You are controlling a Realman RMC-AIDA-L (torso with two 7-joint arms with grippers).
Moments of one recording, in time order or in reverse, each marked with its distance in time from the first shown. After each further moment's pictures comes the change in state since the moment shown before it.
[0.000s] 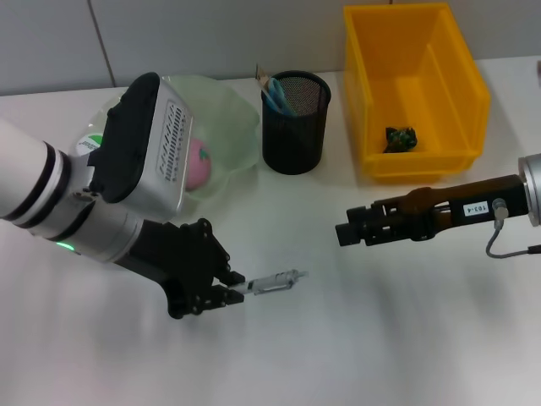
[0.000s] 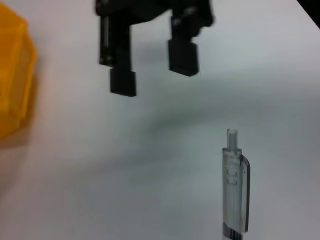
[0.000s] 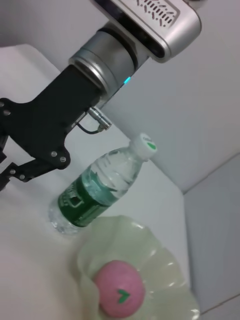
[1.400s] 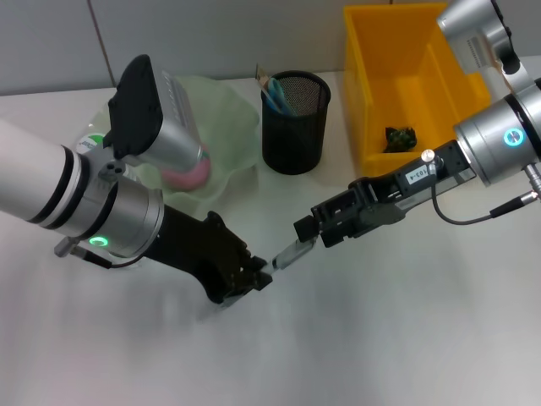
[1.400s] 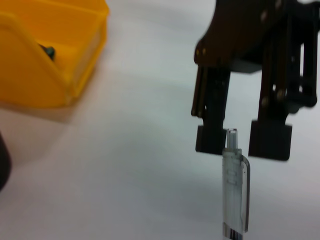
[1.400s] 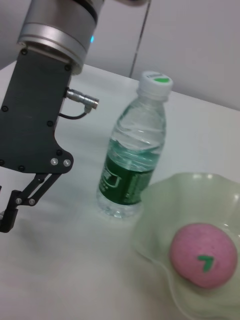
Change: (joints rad) left arm -0.011 -0.001 0.023 -0.097 -0.104 -0.118 -0.298; right arm 0.205 -0.060 -0.222 0.103 -0.043 0.058 0.631
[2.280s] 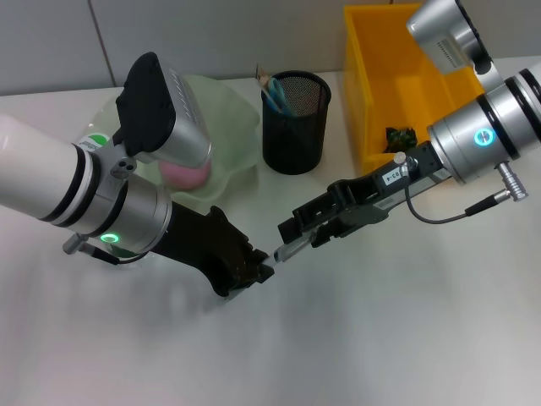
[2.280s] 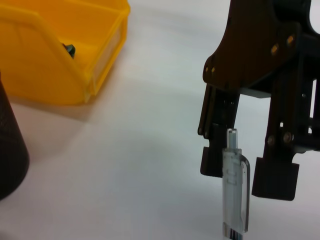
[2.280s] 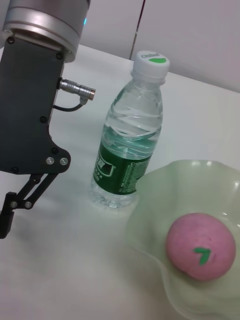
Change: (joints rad) left arm -0.006 0.001 0.041 -0.006 0.004 -0.067 -0.048; right arm 0.029 0.020 -0.063 0.006 0.000 0.072 0.041
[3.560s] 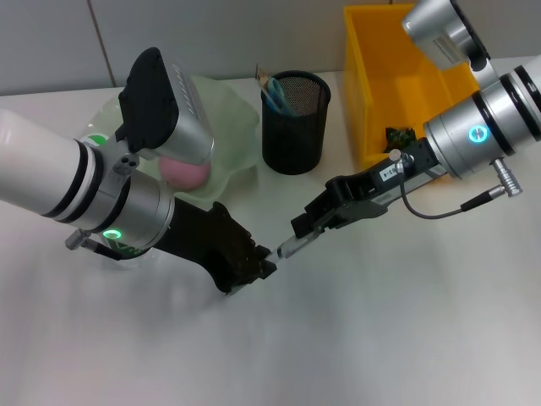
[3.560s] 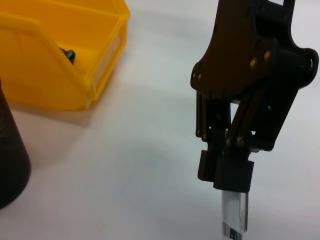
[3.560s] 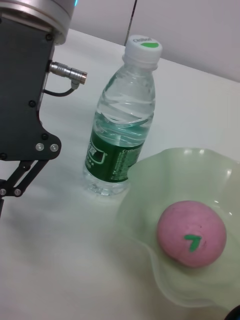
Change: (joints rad) left arm -0.007 -0.001 -0.001 0.004 0.000 -0.003 0.003; right arm 0.007 0.000 -0.013 -0.002 -0.012 0.037 0.006
